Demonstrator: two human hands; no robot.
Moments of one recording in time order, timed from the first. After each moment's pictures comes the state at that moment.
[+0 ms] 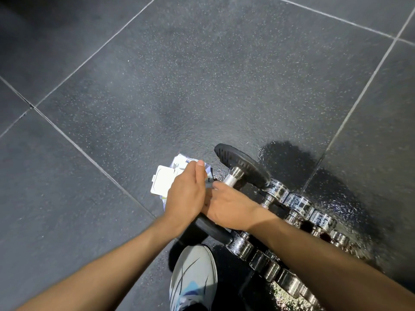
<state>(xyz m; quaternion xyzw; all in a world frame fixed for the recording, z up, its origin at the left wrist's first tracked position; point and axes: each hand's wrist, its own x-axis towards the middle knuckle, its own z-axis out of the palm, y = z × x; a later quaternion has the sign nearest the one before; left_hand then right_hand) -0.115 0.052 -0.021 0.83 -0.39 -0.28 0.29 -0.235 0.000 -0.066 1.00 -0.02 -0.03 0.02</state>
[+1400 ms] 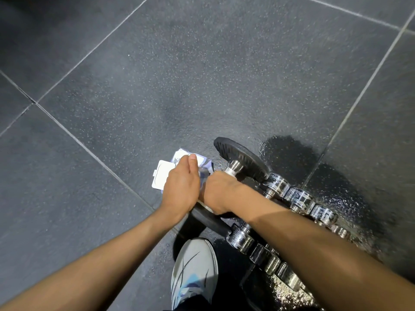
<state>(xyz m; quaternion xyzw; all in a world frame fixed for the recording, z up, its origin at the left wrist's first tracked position) -0.108 0.050 -0.022 0.86 -0.34 -0.27 0.26 -0.199 -0.016 -0.030 0.94 -0.05 -0.32 -0.04</state>
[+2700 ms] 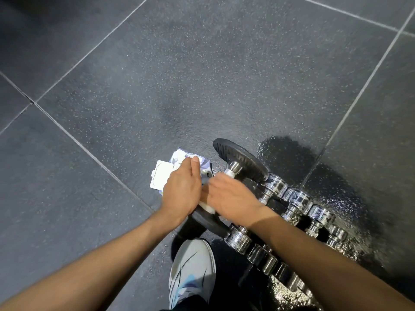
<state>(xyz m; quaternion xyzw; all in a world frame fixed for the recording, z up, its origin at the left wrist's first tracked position) -0.115 0.052 -0.019 0.86 -0.38 -0.25 0.23 -0.247 0.004 -0.071 0.99 -0.12 0.02 -0.02</state>
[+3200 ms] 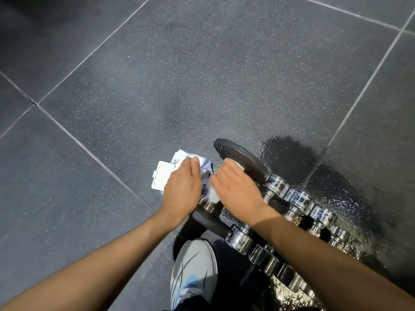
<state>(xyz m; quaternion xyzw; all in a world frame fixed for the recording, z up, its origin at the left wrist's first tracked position) -0.114 0.051 -0.017 0.86 -0.37 -0.26 0.23 -0.249 -0.010 -0.079 0.98 -0.21 0.03 0.01</state>
